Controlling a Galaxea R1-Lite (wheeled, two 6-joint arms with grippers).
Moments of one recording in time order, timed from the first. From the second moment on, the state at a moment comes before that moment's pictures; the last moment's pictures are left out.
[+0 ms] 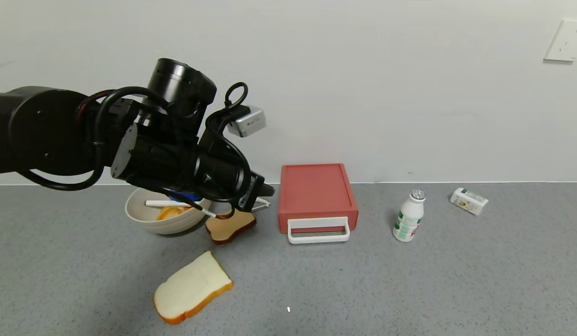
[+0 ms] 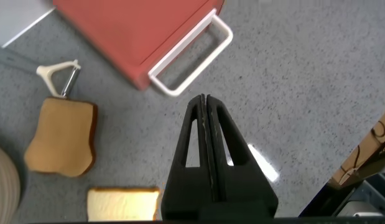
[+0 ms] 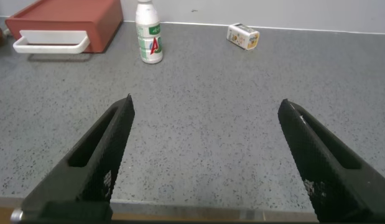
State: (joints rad) left arm -0.48 1.79 -1.52 0.39 -0.22 0.15; right arm 0.01 0.00 0.00 -0.01 0.02 0.00
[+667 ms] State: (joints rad) left arm -0.61 2.08 -1.84 0.51 -0.19 -0.21; right arm 0.01 0.00 0.00 -0.01 0.02 0.00
